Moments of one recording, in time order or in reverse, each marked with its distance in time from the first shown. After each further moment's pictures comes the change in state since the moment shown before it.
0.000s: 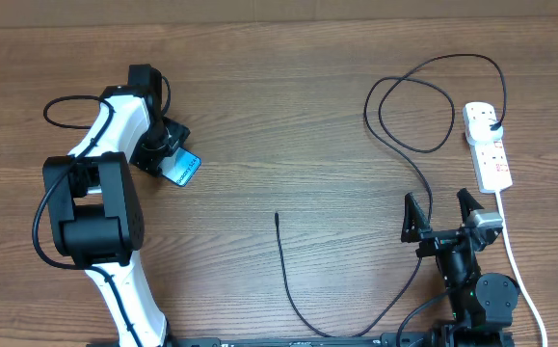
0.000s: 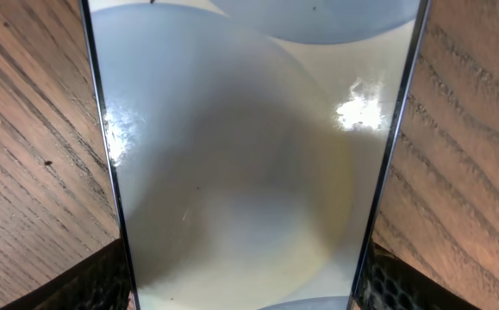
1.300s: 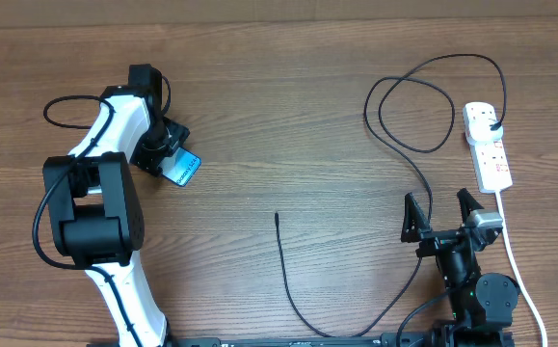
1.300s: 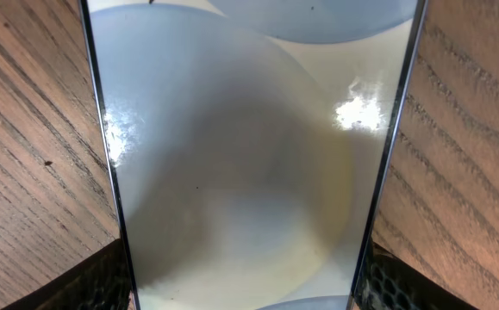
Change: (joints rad) left arm 0.000 -0.001 0.000 -0.001 -0.003 0.000; right arm 0.000 0.000 0.000 0.000 0.000 0.000
